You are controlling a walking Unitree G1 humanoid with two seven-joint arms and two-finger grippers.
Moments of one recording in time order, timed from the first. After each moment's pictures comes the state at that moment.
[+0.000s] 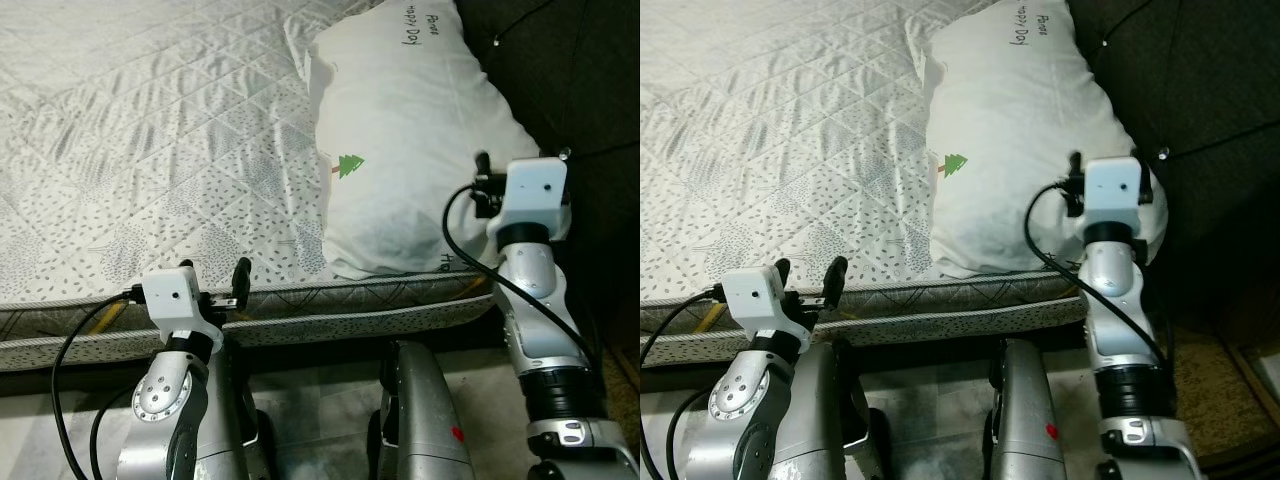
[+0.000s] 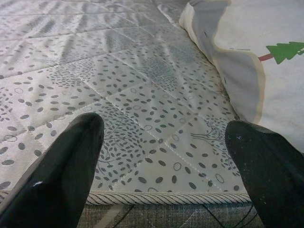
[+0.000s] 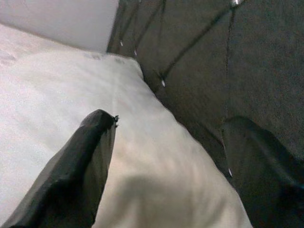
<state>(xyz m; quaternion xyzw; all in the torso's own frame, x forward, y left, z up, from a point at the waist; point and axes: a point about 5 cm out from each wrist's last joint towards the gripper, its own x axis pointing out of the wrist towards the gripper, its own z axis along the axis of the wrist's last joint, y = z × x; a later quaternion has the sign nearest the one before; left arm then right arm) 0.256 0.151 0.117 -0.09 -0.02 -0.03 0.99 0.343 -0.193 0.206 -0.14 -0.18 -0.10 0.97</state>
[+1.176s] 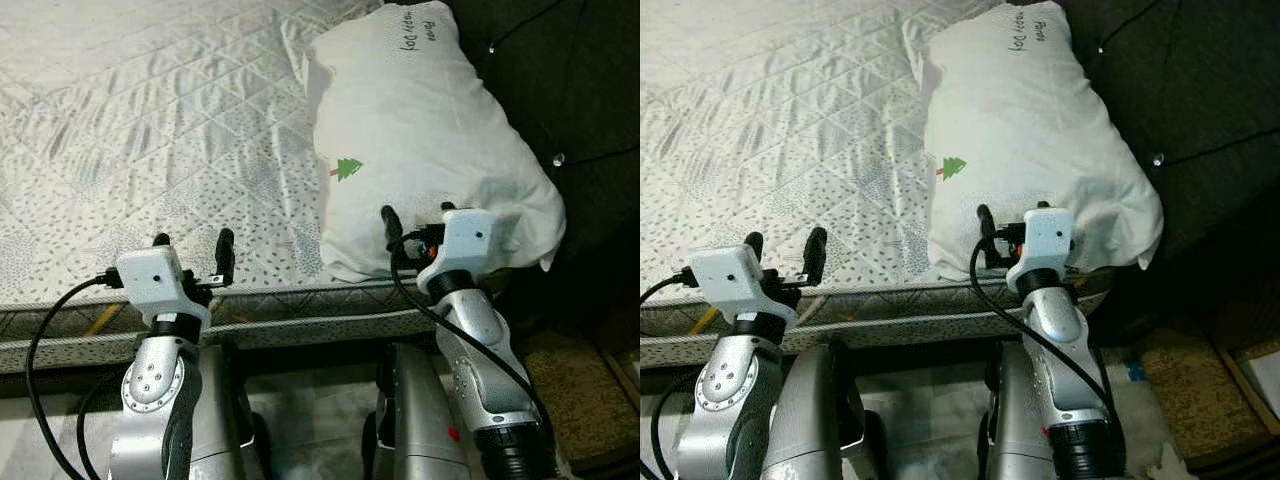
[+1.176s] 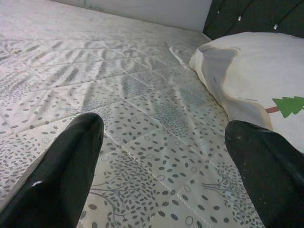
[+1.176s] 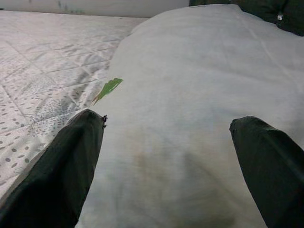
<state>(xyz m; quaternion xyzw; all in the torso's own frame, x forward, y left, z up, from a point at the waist) 0.258 0.158 0.145 -0.08 -0.09 0.01 0.99 0.314 -0.129 0.156 0.01 -0.08 0.07 0.99</state>
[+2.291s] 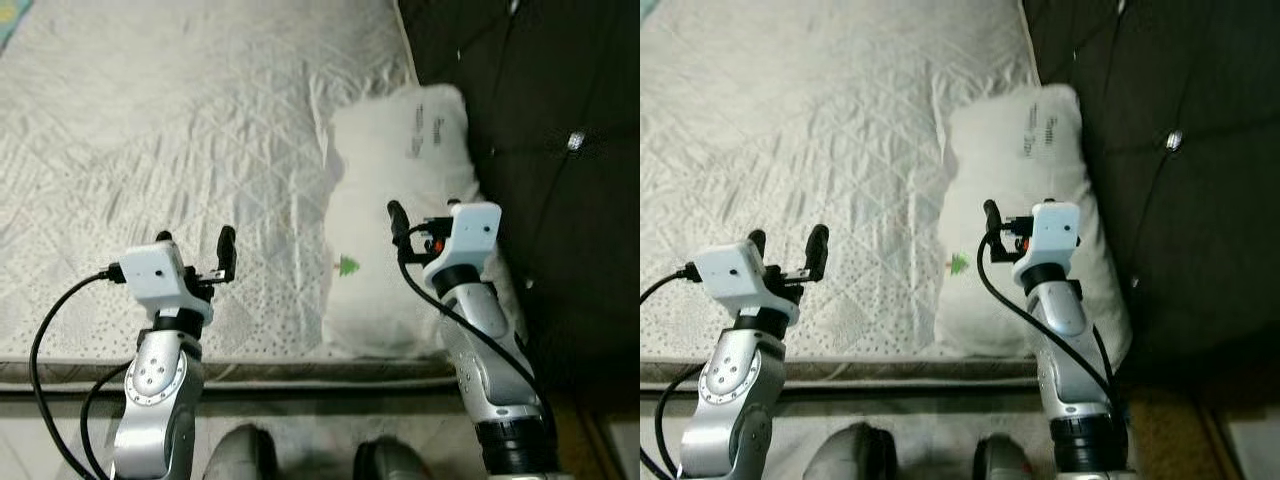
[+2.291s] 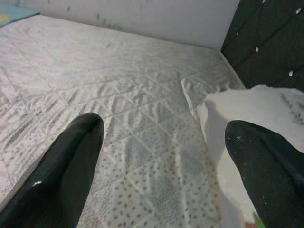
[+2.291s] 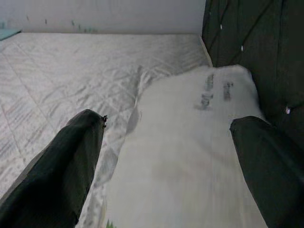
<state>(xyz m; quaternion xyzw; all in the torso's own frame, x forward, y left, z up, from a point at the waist) 0.264 0.155 0.149 -0.09 -0.09 0.01 0.99 0.319 -0.136 0.163 0.02 -0.09 0.06 0.99</state>
